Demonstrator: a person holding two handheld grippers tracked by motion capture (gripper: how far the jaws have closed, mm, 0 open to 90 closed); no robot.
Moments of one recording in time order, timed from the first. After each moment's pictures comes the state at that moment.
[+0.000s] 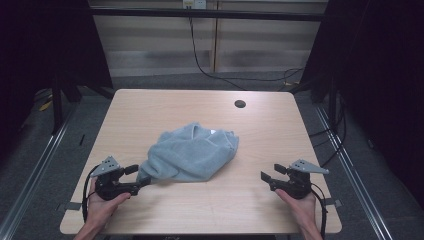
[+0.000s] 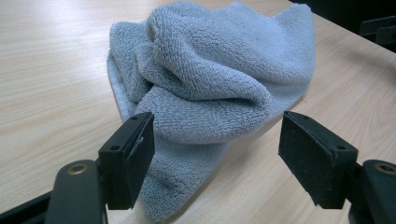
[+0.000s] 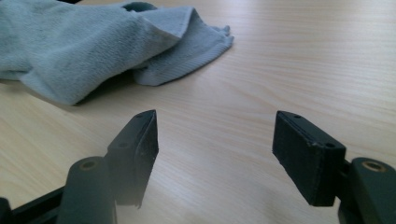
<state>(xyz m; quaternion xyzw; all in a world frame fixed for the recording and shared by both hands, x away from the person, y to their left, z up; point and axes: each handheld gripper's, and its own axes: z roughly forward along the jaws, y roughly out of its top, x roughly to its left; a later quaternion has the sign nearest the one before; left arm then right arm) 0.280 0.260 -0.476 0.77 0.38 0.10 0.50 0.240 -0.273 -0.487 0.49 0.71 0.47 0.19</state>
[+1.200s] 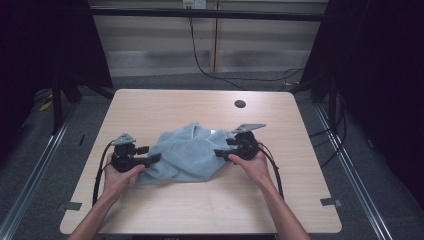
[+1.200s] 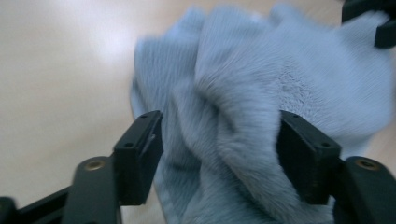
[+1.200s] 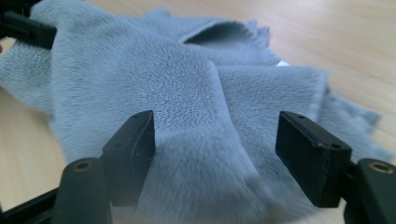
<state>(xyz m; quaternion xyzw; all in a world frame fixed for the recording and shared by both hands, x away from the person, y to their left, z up) 0.359 0.232 -0.491 0.79 0.40 0.06 0.45 0.365 -0.153 -0.469 0.39 0.81 0.44 0.09</state>
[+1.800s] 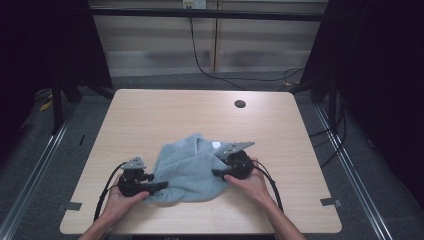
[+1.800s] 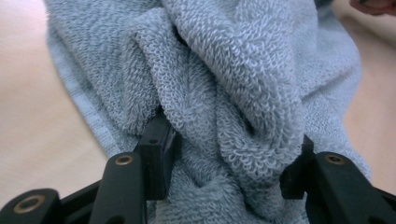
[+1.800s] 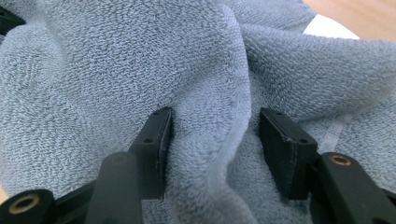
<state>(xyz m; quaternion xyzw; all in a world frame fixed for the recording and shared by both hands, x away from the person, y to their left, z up) 0.290 0.214 -0.502 0.84 0.33 -0.01 0.43 0.316 -0.141 -0.495 0.36 0.85 0.38 0.08</state>
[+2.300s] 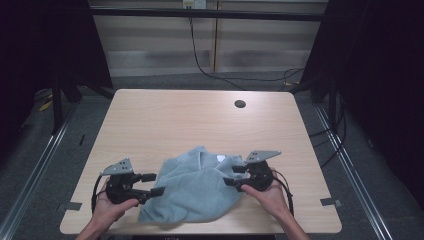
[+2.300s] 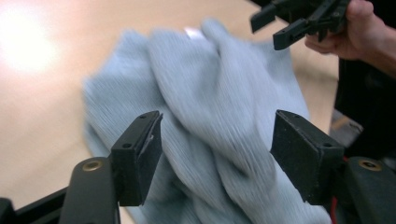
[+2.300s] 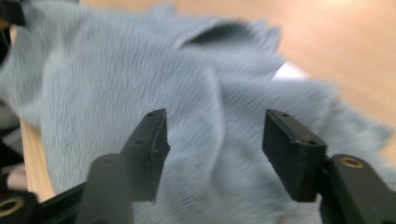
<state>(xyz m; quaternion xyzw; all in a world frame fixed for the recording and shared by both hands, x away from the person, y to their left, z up) 0.279 0.229 -0.450 0.80 0.30 0.00 0.52 0.275 -0.182 -0.459 0.36 0.81 0.45 0.07</state>
